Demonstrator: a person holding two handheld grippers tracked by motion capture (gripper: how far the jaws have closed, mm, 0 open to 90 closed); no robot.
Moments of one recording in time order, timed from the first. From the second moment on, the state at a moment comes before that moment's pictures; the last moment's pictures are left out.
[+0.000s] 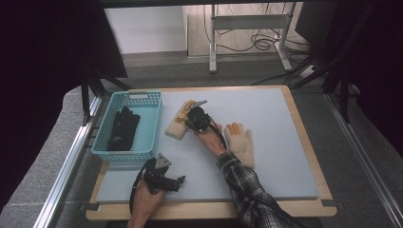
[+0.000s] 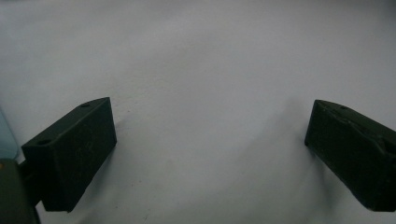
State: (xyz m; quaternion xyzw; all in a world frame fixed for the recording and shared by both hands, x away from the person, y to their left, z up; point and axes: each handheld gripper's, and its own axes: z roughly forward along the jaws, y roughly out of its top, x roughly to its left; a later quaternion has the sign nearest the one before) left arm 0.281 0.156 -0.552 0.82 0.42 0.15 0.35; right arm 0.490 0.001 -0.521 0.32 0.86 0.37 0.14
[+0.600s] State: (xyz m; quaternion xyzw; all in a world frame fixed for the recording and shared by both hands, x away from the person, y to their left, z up) left arm 0.282 0.156 -0.552 0.82 0.42 0.15 0.35; right arm 0.449 -0.075 -0.461 0.30 0.85 0.41 0.15
